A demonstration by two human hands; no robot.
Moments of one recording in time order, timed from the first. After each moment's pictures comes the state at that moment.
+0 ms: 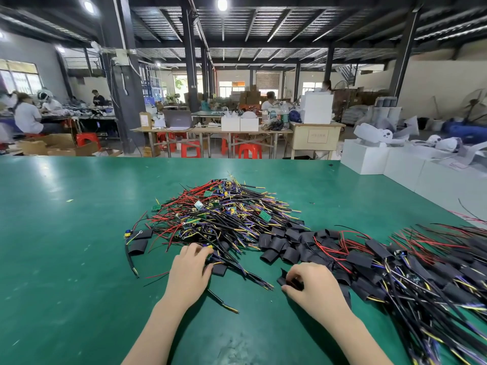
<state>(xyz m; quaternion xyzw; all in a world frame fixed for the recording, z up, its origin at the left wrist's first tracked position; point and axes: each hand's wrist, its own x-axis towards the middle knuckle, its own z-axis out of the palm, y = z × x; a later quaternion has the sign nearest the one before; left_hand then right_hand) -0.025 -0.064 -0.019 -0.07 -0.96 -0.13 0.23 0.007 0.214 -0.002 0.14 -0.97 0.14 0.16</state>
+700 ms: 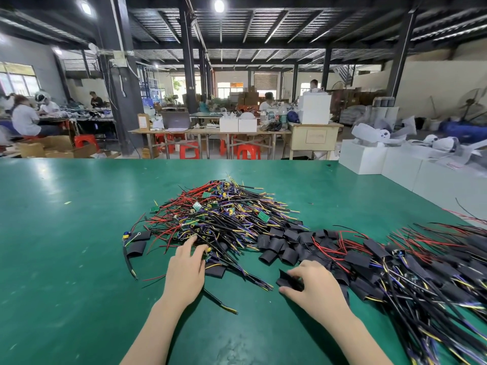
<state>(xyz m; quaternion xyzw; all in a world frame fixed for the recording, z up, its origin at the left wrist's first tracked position) -0.032 -0.066 -0.023 -0.03 -0.96 -0.16 0.22 0.008 0.215 -0.002 0.11 -0.97 0.16 0.14</state>
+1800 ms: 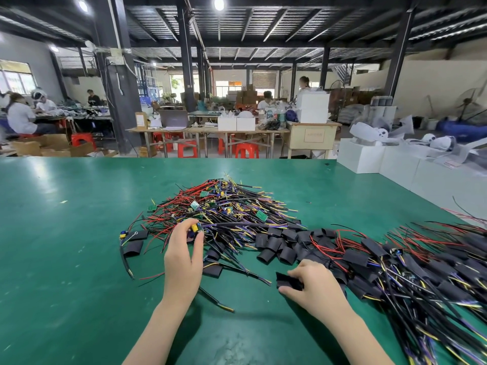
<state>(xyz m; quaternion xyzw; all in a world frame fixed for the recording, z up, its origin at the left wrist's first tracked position) -0.010 -0.041 0.013 -0.08 -0.78 -0.42 0.47 0.008 0.218 0.003 0.11 -0.98 0.12 0.13</state>
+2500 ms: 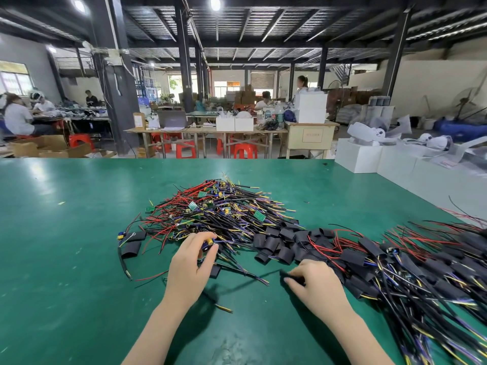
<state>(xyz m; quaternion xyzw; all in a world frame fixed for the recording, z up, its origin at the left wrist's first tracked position) -0.004 -0.040 0.009 -0.15 -0.83 -0.39 0.37 0.011 0.223 0.005 0.09 -0.97 0.16 0.16</state>
